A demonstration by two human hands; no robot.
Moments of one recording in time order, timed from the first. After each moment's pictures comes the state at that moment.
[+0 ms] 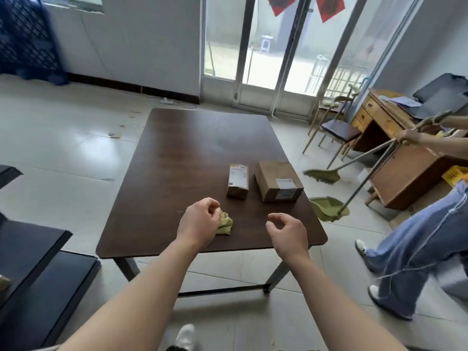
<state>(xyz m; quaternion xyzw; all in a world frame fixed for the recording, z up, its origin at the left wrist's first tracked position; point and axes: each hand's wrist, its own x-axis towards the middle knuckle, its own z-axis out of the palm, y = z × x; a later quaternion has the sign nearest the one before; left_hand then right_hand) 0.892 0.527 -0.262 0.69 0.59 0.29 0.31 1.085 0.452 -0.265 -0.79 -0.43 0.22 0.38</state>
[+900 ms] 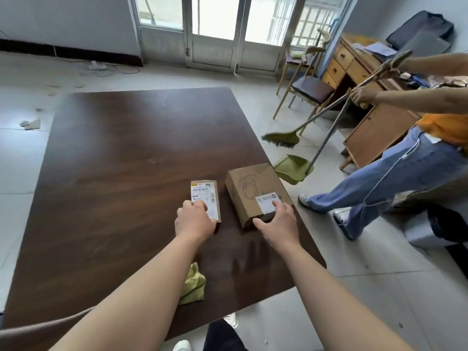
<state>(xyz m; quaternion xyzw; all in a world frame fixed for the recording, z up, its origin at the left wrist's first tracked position) 1.043 0.773 -0.334 0.73 0.61 0.02 0.30 1.209 0.670 -0.318 -0.89 -0.35 0.22 0.20</state>
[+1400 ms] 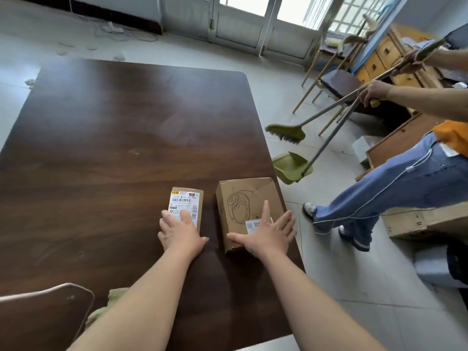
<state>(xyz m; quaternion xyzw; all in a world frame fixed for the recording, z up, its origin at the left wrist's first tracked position) 1.121 0.817 -0.418 0.64 0.71 -0.10 0.27 1.291 0.757 -0.395 -0.89 -0.38 0.24 -0.05</state>
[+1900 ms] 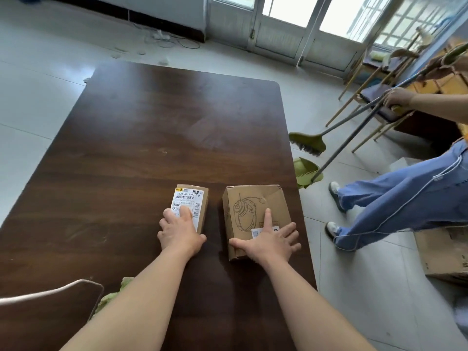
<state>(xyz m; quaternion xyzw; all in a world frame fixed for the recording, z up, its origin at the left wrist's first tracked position) 1.102 0.825 -0.415 0.60 0.76 -0.04 0.24 1.287 0.779 -0.402 -0.86 -0.42 0.27 -0.08</state>
